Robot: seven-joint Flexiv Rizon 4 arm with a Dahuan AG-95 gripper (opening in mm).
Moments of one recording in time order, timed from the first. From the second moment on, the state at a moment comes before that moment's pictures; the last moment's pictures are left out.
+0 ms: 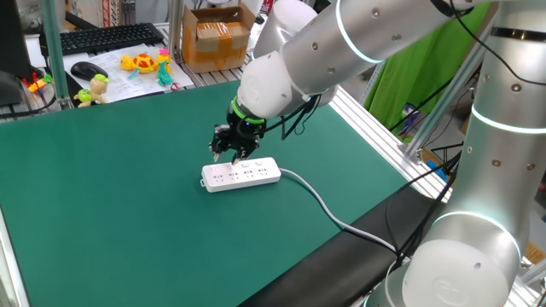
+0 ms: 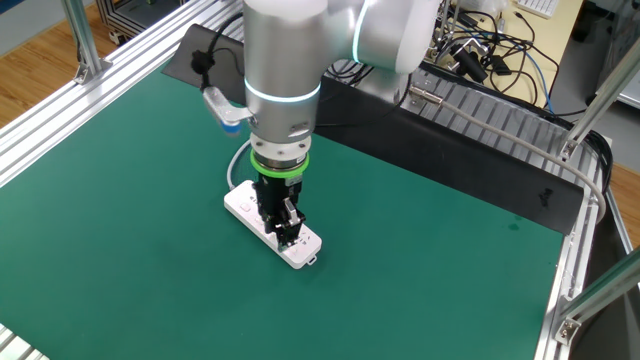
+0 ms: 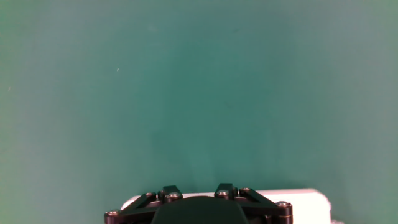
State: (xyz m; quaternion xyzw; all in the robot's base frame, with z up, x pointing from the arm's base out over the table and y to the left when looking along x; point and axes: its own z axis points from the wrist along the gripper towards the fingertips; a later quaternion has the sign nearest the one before) arm 0.550 0.027 0.041 0.27 0.96 0.07 0.06
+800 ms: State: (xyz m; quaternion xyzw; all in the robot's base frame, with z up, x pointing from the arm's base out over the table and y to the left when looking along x) arm 0.551 0.028 0.037 0.37 0.92 0.03 0.08
